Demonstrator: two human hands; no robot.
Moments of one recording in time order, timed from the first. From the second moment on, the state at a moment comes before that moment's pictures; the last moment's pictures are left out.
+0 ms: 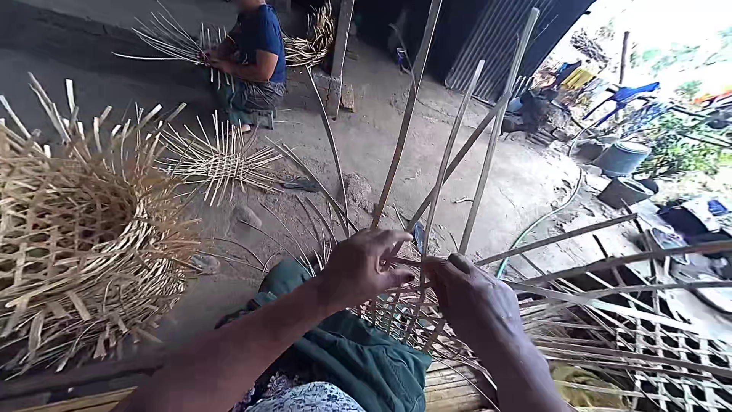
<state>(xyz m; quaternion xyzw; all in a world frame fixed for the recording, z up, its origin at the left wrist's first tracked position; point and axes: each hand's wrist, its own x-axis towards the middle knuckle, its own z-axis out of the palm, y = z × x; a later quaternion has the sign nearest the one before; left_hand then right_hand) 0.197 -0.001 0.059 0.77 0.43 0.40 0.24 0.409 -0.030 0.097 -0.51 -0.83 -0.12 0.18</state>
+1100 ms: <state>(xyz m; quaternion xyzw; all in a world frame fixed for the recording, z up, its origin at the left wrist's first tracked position) 0.221 -0.004 0.051 0.80 0.40 0.45 0.06 0.384 -0.051 0.073 -0.62 -0.72 -0.12 0.30</state>
